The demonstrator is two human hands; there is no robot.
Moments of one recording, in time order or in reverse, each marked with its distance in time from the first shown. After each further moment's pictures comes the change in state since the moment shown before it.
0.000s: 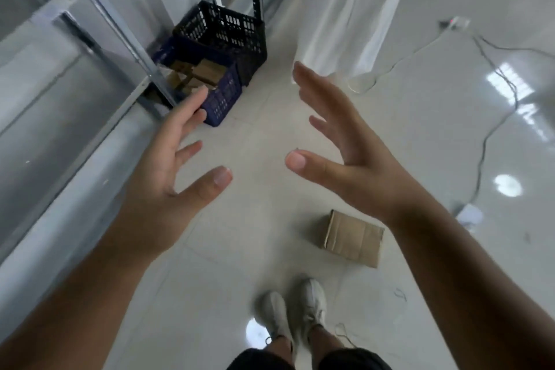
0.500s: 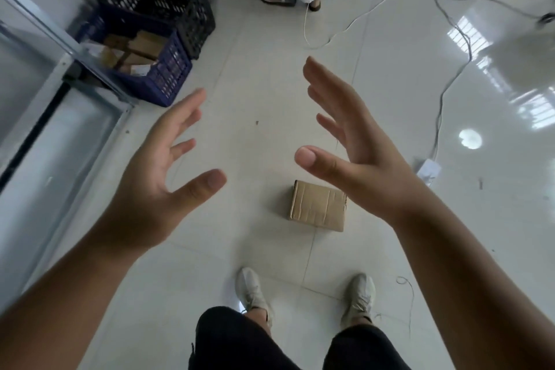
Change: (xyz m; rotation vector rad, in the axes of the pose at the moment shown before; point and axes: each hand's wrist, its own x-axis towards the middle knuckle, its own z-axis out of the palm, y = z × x) left_hand 0.002 -0.017 0.117 0.045 -0.201 -0.045; right_hand -0.095 0.073 -0.076 0.024 0.131 0.105
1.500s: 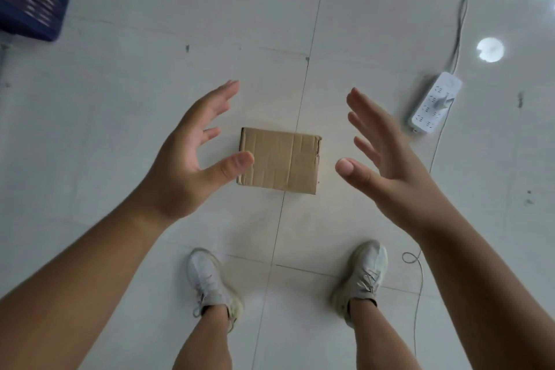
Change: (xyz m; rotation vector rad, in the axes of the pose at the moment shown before) left_hand 0.088 -0.259 0.323 -0.008 -0.237 -0.180; right_hand -0.122 0.415 -0.095 0.097 0.157 0.383
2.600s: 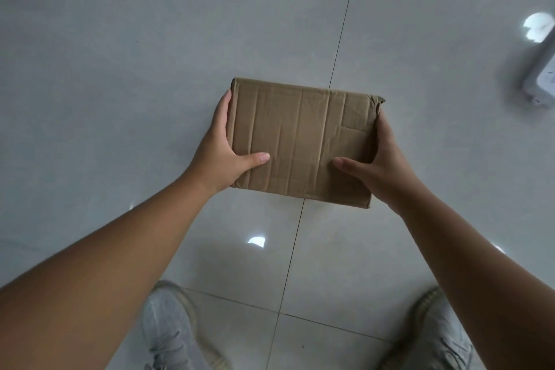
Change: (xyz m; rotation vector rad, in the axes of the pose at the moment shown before) left_hand 0.098 -0.380 0.118 0.103 0.083 -0.346; right_hand 0.144 0.380 0.103 -0.049 0.084 0.331
